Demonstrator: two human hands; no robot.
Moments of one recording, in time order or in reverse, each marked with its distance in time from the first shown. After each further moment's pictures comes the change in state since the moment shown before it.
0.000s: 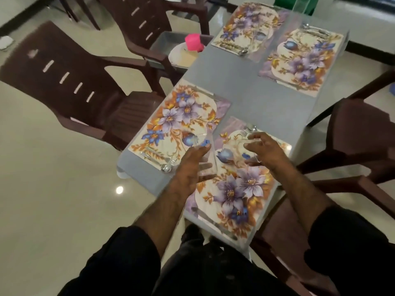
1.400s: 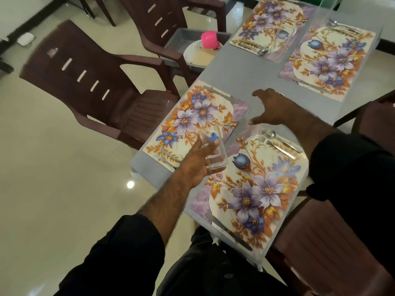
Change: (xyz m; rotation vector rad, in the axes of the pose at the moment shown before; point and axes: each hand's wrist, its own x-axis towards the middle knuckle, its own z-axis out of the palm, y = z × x) left_hand 0.035 0.035 -0.027 -0.103 -0.149 0.018; right_hand 0.131 -0.113 0.011 -1.188 -0.061 -0.356
